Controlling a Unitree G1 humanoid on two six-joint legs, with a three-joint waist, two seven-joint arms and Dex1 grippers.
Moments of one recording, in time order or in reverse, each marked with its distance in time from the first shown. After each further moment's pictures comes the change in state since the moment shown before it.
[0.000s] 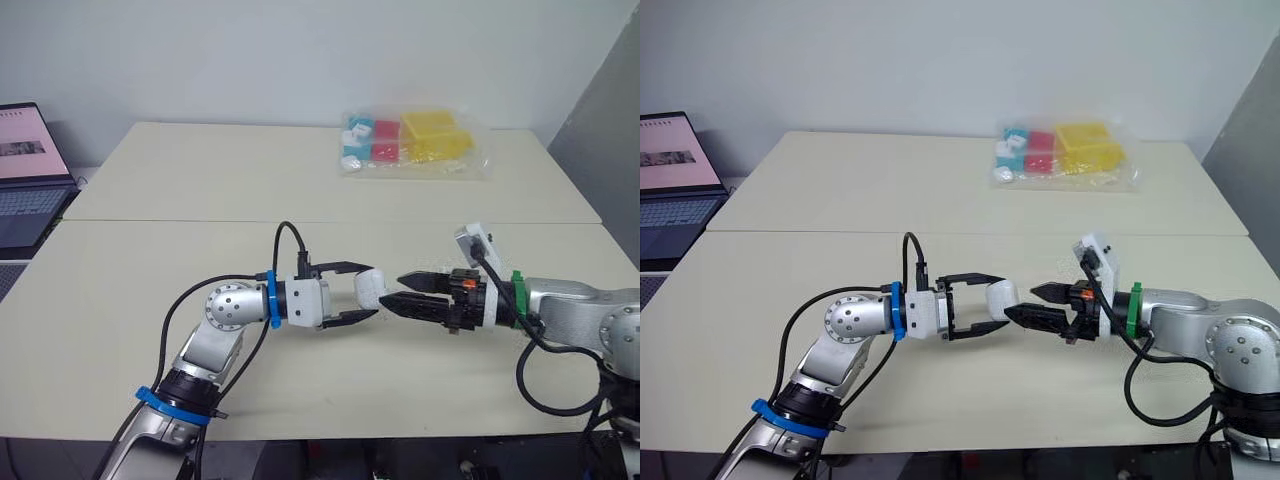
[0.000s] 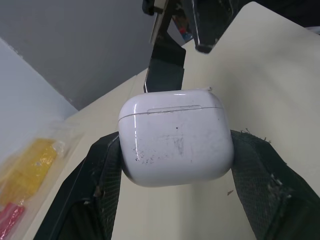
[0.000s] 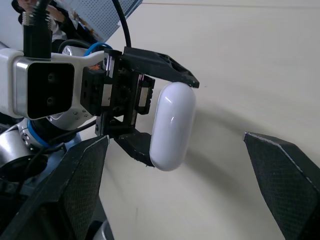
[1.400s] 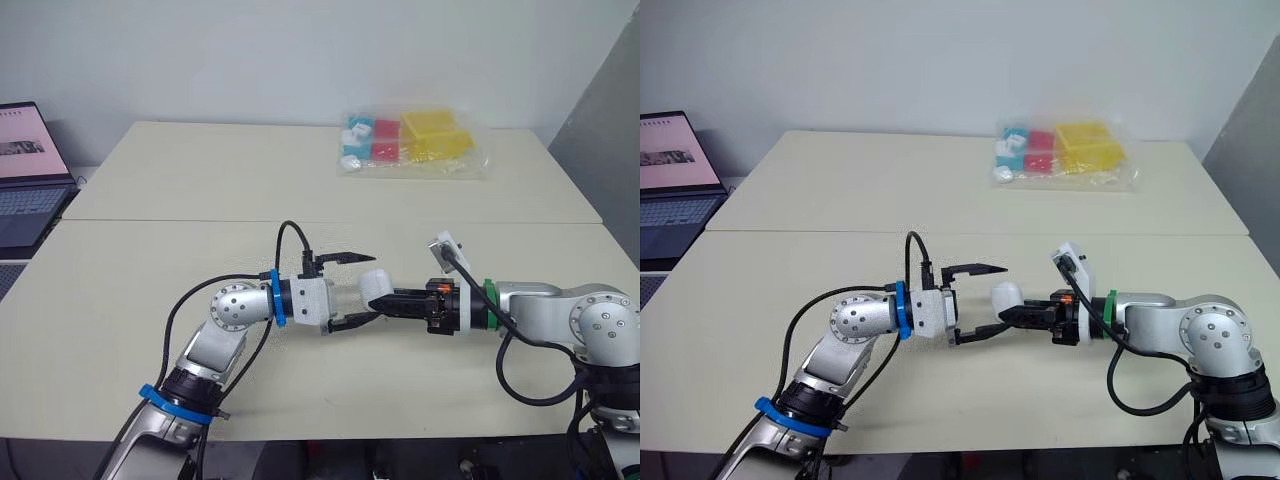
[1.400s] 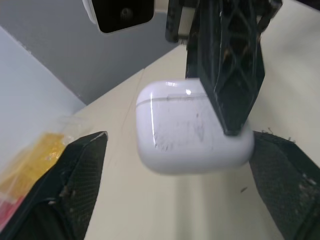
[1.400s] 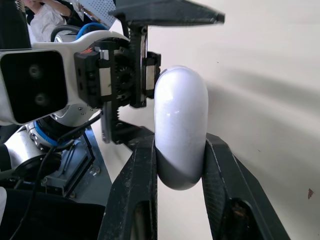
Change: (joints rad) left arm -0.019 0.015 -0.017 0.033 0.092 -0.007 0.084; right arm -0.043 0.006 0.105 0.095 0.077 -0.004 -0.074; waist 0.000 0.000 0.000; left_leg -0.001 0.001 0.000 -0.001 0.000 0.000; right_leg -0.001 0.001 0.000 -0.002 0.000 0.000
